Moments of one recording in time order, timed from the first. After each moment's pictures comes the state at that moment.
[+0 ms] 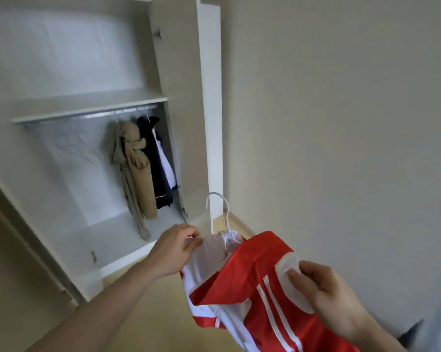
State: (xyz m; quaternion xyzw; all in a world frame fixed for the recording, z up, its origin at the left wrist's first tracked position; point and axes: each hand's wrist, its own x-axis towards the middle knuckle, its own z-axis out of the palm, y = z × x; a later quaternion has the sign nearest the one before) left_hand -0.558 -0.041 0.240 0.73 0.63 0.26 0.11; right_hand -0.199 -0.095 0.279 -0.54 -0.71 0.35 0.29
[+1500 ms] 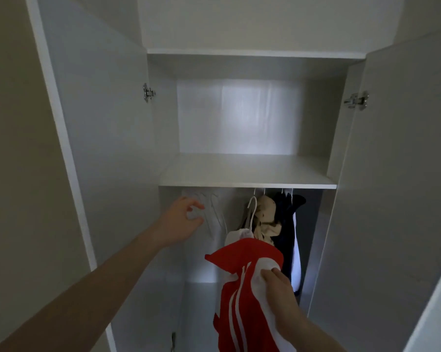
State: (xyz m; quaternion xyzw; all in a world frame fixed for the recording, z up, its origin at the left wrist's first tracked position) left_hand -1.101 0.250 0.396 0.48 0.79 0.39 -0.03; right_hand -0.839 0.347 0.333 -0.43 -0.58 0.65 0.23
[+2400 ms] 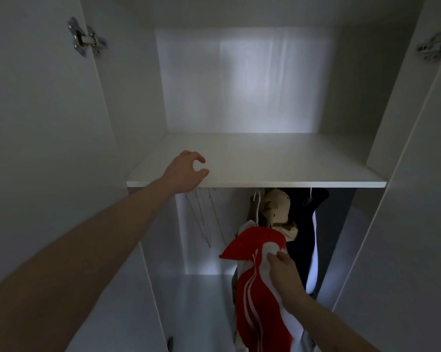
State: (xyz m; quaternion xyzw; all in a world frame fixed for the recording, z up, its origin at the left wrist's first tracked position) left_hand -1.296 0.472 0.411 0.44 0.85 0.29 -0.05; right_hand -1.008 0.558 0.247 -0.43 -0.60 0.63 0.23
